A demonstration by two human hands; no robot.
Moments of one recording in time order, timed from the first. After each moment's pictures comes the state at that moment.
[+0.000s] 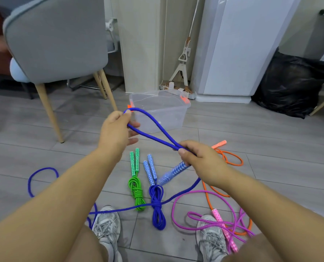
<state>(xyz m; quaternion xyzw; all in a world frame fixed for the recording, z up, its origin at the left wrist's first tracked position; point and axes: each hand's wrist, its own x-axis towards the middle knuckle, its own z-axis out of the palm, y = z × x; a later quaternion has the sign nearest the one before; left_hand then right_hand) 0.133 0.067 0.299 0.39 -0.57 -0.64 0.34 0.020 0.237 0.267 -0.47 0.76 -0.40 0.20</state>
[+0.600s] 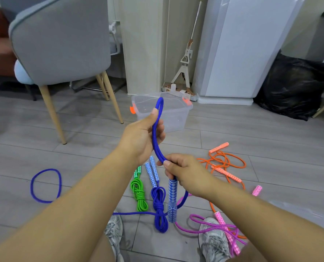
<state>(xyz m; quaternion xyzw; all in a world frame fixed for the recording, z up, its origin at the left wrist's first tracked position) 0.115 0.090 0.300 0.24 -0.41 -0.84 0.27 0.049 0.213 0.251 -0.44 0.71 -0.46 0.32</state>
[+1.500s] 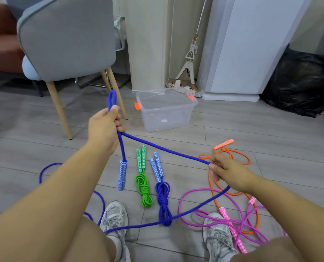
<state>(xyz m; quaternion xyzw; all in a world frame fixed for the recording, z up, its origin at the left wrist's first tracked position) 0.154 0.029 0.291 0.33 -0.46 -0.69 0.44 -0.026 0.278 0.225 -0.42 0.85 -0.23 0.23</state>
